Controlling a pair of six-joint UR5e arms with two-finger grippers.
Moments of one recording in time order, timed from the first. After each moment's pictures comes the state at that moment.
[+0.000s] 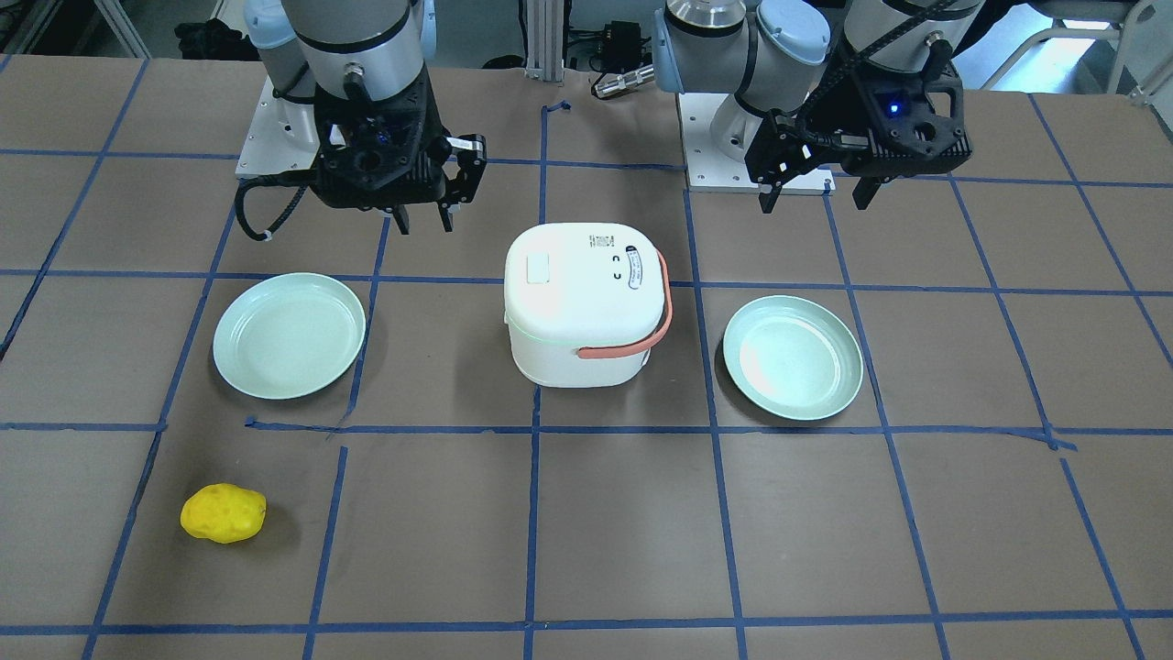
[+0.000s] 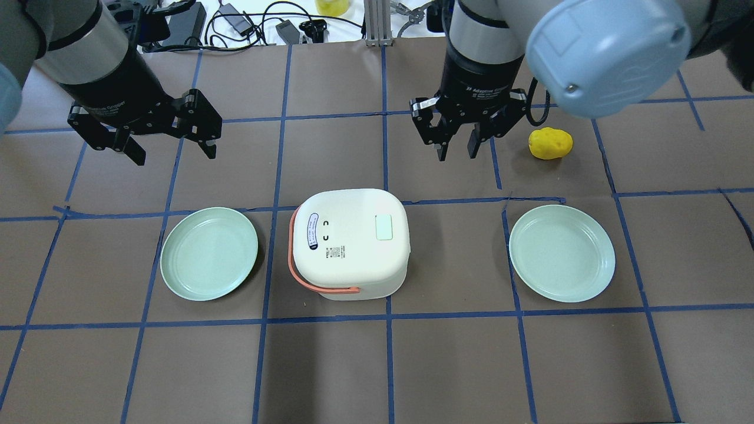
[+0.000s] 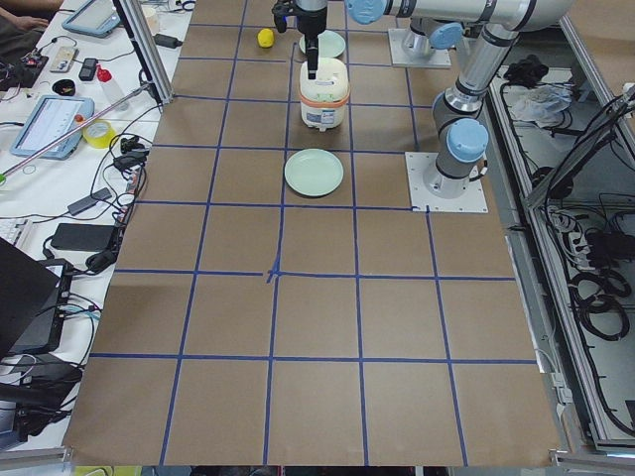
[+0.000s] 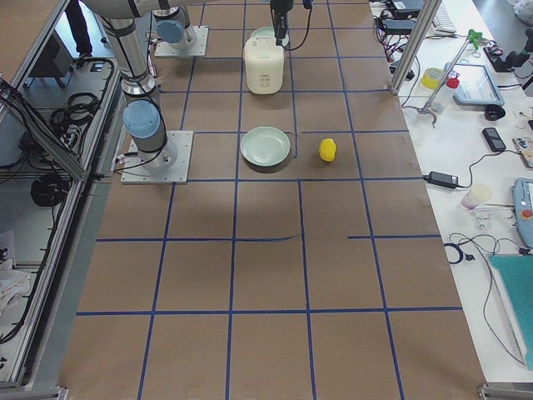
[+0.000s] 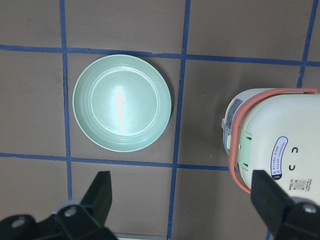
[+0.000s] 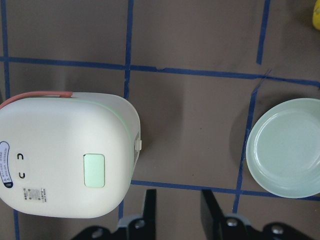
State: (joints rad) left arm -1.55 -1.50 -1.59 -1.62 1.59 -0.05; right arm 1.84 -1.48 1.47 -1.52 -1.51 0.18
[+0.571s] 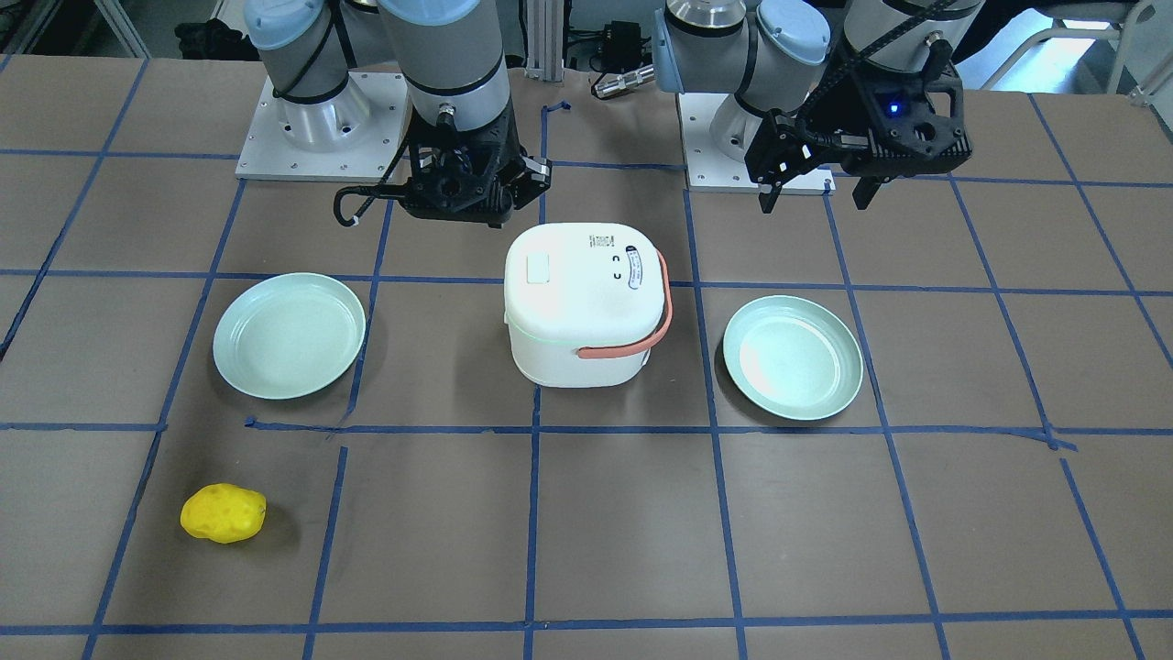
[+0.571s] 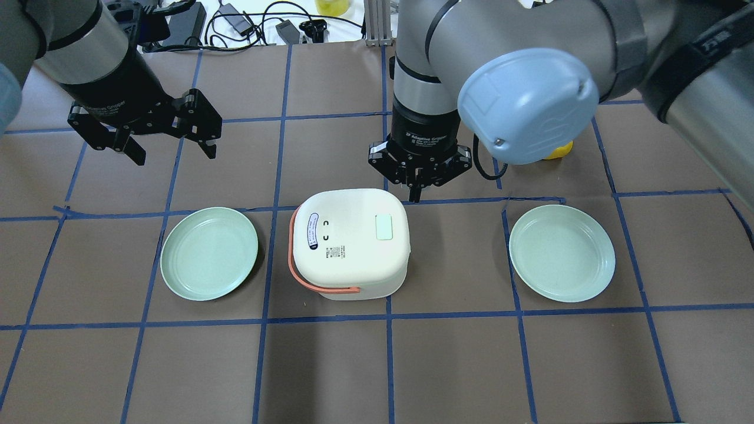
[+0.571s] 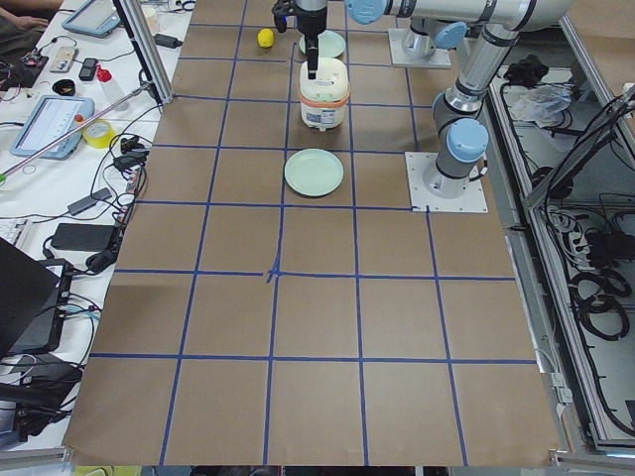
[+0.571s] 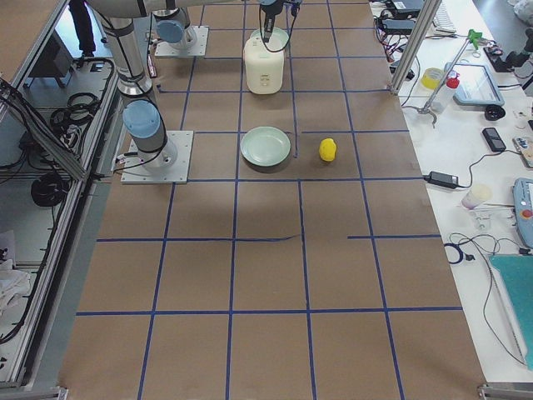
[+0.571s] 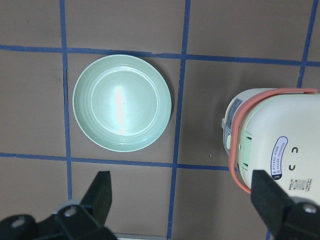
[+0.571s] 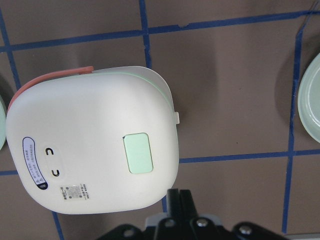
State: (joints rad) left arm -1.55 -1.50 -1.59 -1.62 1.59 -0.05; right arm 1.93 -1.44 1.53 -1.55 -1.45 0.45
